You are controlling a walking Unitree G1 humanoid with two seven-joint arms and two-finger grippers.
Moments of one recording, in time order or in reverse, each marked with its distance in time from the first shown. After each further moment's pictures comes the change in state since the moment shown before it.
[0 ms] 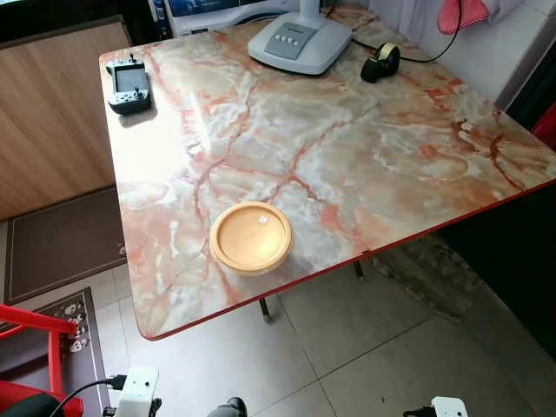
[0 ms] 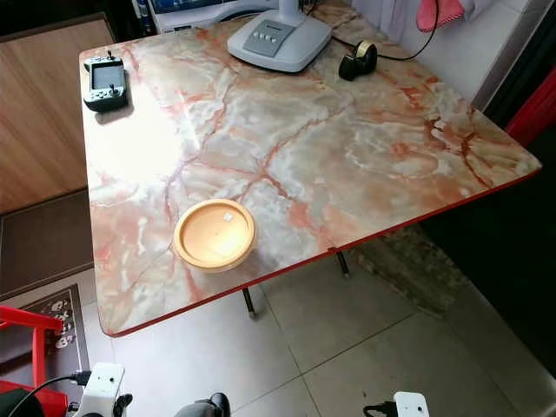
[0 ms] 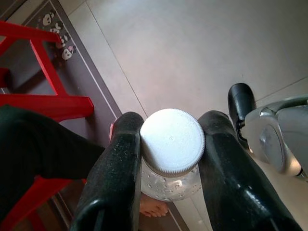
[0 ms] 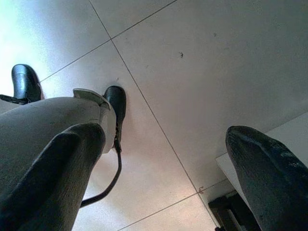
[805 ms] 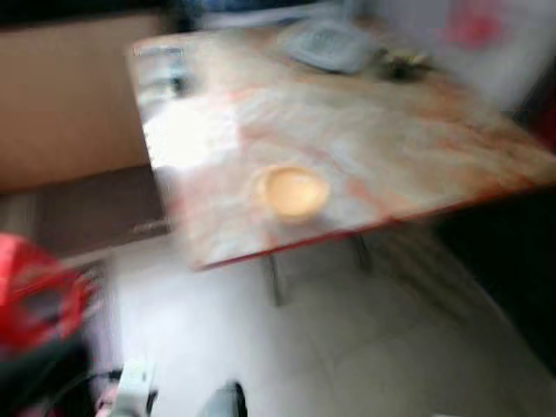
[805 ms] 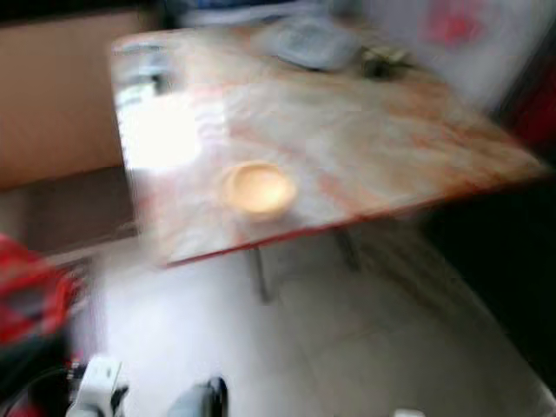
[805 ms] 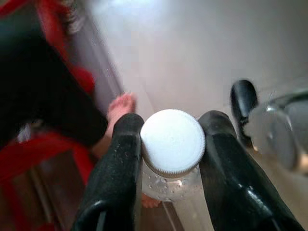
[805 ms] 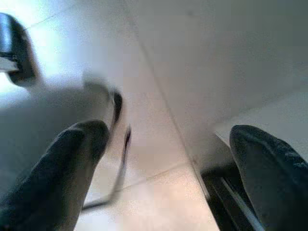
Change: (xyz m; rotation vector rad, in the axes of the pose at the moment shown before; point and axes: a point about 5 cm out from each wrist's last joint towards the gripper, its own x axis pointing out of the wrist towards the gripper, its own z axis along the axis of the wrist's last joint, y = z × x) left arm -0.002 0.004 -0.006 -0.012 0.009 0.032; right arm -0.002 0.003 -0.023 0.017 0.055 -0.029
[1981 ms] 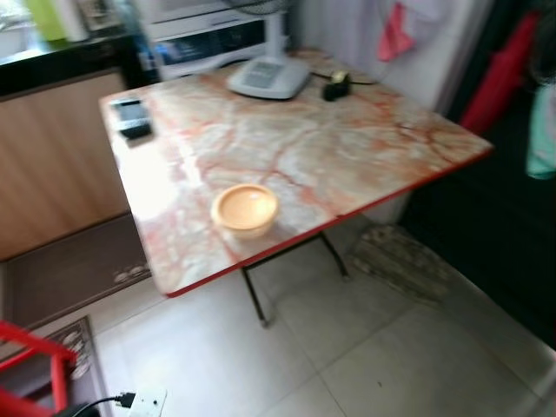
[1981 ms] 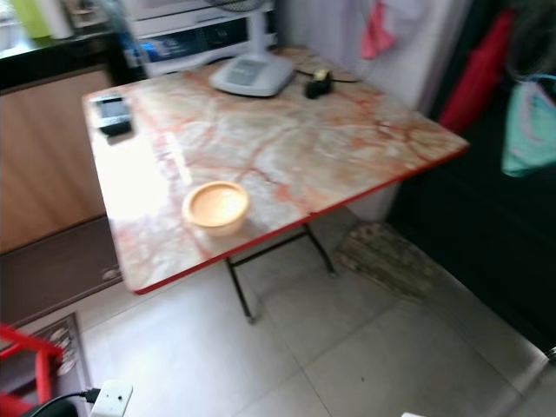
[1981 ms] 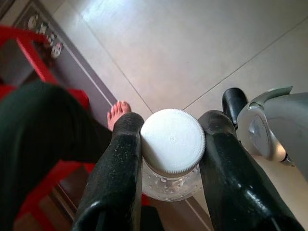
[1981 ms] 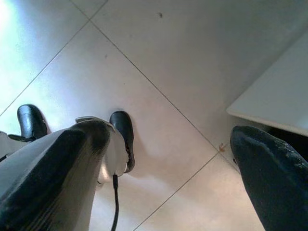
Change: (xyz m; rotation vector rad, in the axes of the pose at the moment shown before) left arm -0.003 -0.020 -0.015 0.042 0.106 -0.099; right arm 0.000 0.001 -0.005 0.115 -0.021 -0.089
